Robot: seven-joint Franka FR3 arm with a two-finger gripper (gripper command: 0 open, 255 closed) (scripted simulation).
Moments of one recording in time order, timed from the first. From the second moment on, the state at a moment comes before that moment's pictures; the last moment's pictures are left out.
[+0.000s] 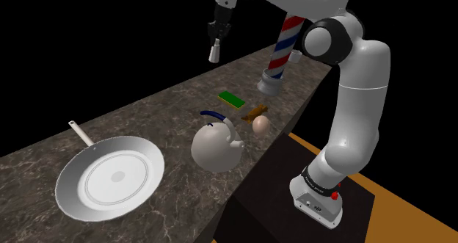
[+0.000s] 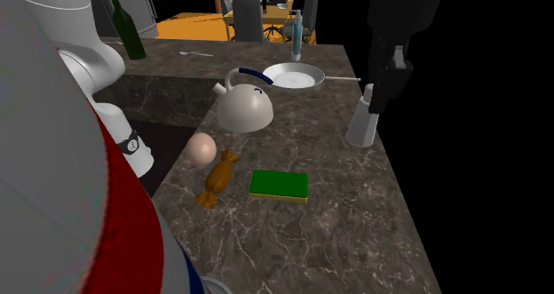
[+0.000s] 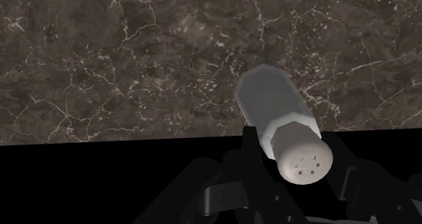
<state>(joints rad) -0.05 0.45 -0.08 -1.19 0.14 1.67 -0.16</state>
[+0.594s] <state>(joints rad) 0.04 0.17 -0.05 -1.58 0.10 1.80 -0.05</state>
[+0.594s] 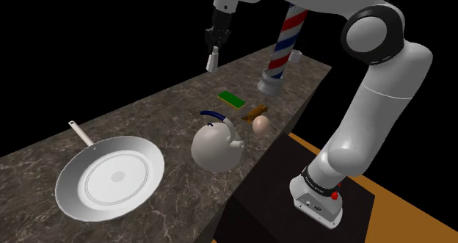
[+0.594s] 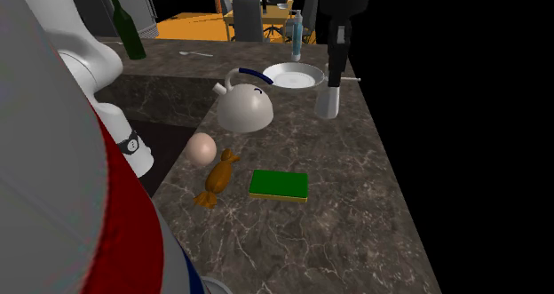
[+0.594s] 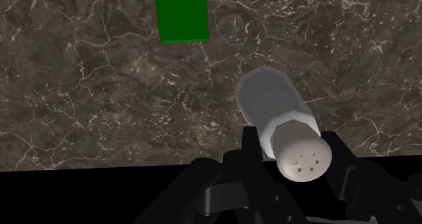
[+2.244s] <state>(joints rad) 0.28 -0.35 0.24 -2.18 0.15 1.92 0.44</state>
